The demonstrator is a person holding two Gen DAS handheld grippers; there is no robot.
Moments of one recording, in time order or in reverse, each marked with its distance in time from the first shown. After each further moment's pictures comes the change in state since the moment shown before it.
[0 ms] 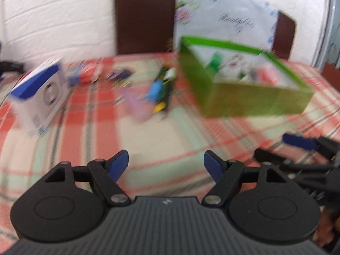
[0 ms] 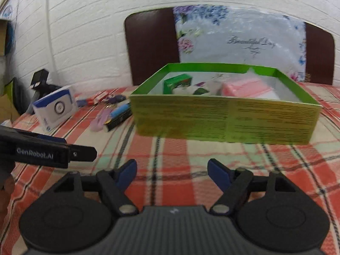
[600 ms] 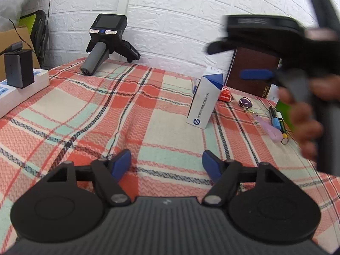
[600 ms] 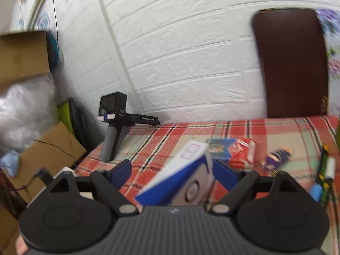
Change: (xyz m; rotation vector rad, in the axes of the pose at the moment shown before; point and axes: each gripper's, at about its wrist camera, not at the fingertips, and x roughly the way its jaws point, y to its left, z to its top) left arm -0.055 0.157 -0.055 -0.306 -0.229 0.188; right arm 0.139 0.204 0.139 0.019 0.016 0.346
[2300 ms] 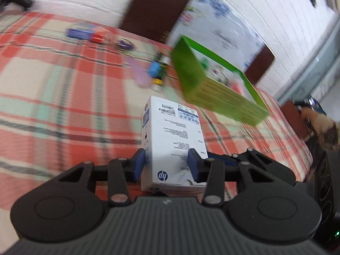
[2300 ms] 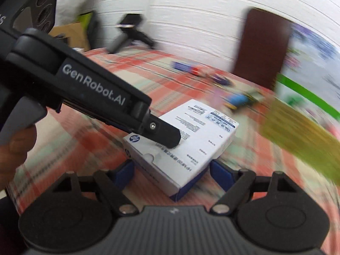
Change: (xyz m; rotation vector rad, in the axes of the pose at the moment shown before) left arm -0.015 -0.123 -0.013 0.007 0.345 -0.507; right arm -0.185 -0.041 -0.166 -0.377 0.156 -0.183
